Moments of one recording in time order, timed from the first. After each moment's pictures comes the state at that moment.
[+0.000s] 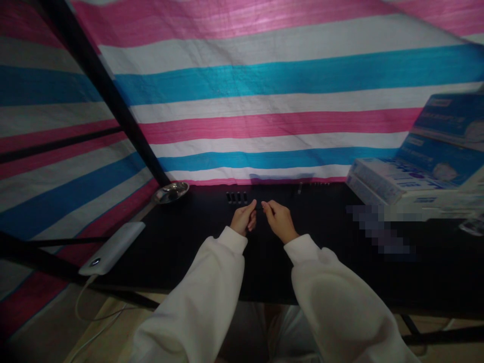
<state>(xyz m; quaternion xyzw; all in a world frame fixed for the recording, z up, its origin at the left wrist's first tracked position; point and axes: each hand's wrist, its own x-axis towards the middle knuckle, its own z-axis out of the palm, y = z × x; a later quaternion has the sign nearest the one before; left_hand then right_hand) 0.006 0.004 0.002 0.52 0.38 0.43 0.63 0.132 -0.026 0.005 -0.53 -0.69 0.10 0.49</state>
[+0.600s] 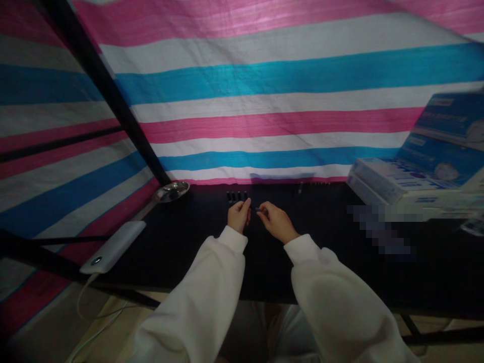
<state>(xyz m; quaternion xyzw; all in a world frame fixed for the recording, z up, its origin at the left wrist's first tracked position) 0.000 0.011 -0.004 0.53 0.48 0.53 0.45 0.132 -0.017 -0.010 -0.51 -0.75 0.12 0.41</state>
